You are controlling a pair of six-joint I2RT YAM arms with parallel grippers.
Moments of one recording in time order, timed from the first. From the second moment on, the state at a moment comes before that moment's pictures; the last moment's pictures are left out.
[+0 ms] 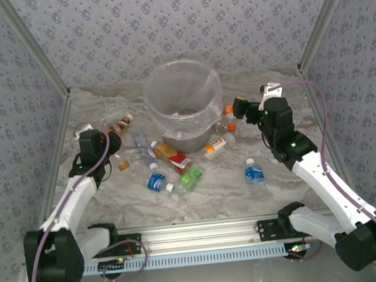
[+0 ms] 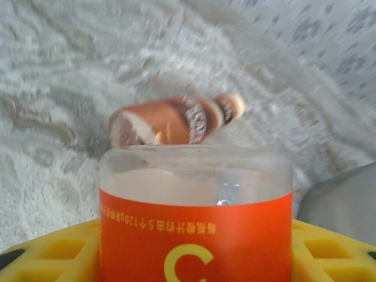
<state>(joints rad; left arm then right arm) -0.09 1.05 0.64 -0.14 -0.11 -0.61 0.38 0.99 0.91 -0.21 0.28 0.33</state>
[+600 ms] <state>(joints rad) -0.37 1.27 1.28 0.05 0.07 -0.41 0.37 0.97 0.89 -0.24 0.28 0.41</state>
